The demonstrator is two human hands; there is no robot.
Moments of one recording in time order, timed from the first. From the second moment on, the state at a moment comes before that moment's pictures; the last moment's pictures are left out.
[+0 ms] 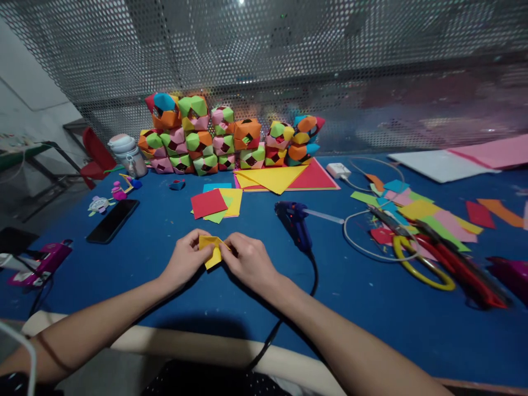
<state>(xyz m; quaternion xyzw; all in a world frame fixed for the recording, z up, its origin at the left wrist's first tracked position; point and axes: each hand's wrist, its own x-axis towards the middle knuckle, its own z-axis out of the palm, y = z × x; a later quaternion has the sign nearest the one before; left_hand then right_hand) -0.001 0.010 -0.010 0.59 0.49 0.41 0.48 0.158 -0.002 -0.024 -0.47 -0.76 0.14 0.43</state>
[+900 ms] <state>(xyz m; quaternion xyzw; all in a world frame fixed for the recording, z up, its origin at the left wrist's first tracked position) -0.034 0.070 0.006 0.85 0.48 0.19 0.12 0.201 0.039 -0.022 -0.60 -0.68 0.21 0.37</state>
